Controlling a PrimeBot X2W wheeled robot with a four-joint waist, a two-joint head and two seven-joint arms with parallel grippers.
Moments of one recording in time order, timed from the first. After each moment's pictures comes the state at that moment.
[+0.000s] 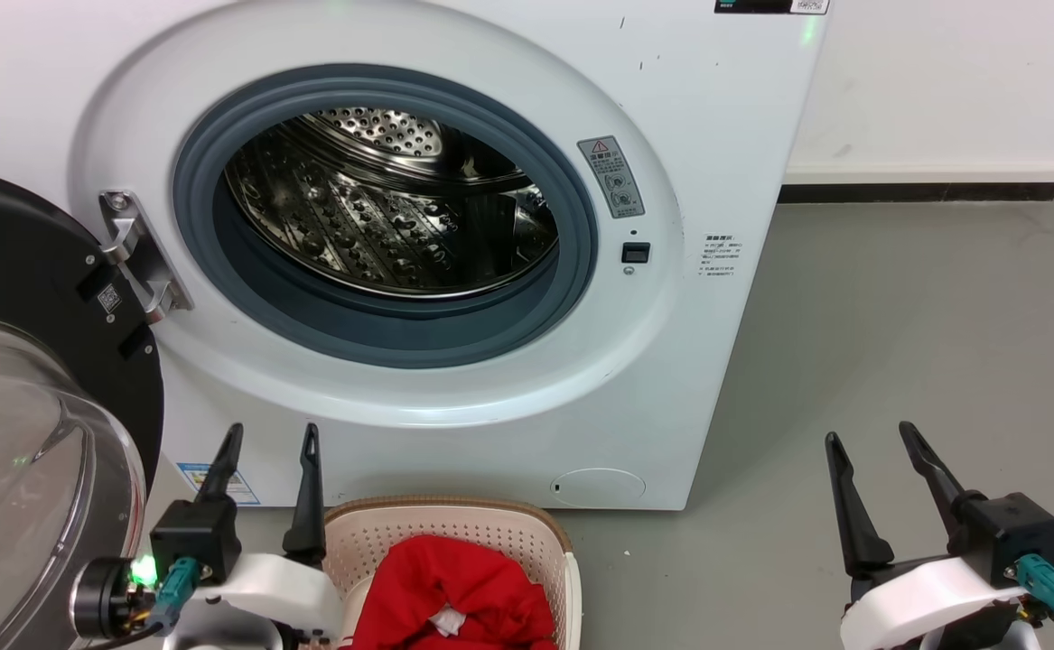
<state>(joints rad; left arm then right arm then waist) -0.03 0.18 -0.10 0.10 -0.16 0.06 -0.17 0.05 -0.05 0.00 -0.03 0.03 0.13 -0.07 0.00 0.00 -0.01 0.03</state>
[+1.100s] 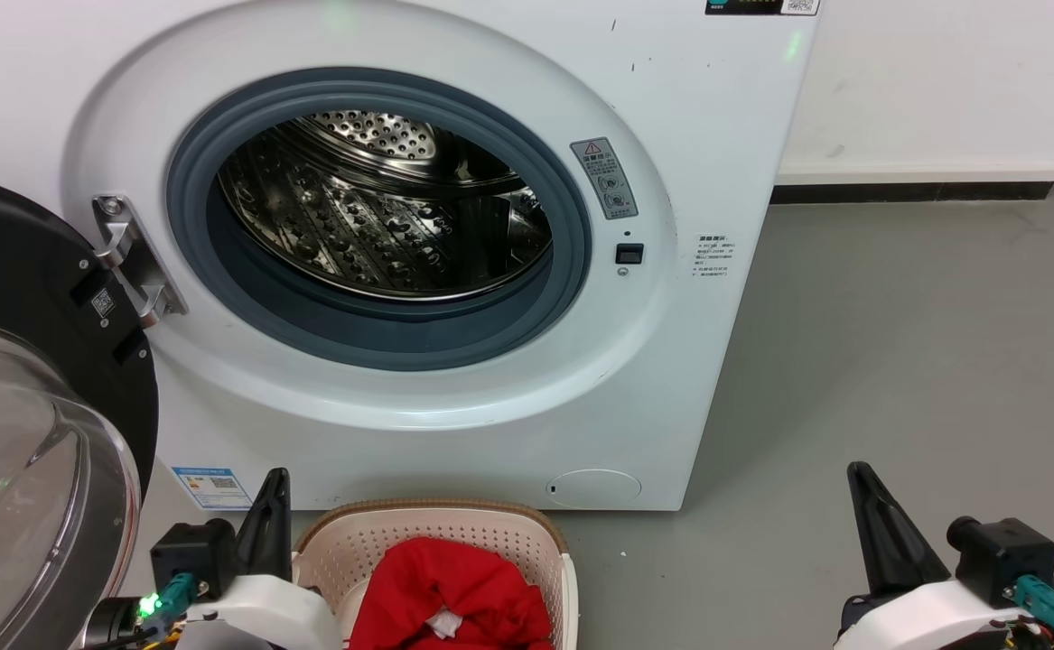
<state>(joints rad) 0.00 0.18 -0.11 0.17 -0.23 0.06 -0.14 0.09 -0.05 0.02 0.02 0.11 0.13 -0.07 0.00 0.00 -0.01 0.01</state>
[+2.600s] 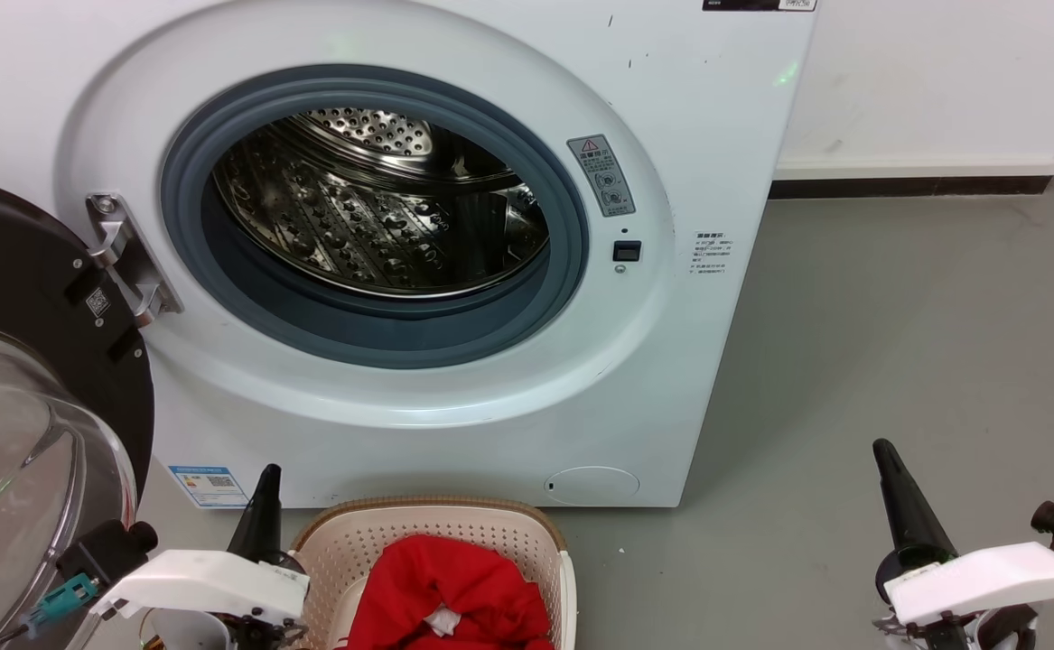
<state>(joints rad) -0.04 0.12 0.00 0.21 -0.93 -0.03 -0.01 0.00 -0.08 -0.01 0.13 0.91 0.13 -0.01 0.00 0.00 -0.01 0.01</state>
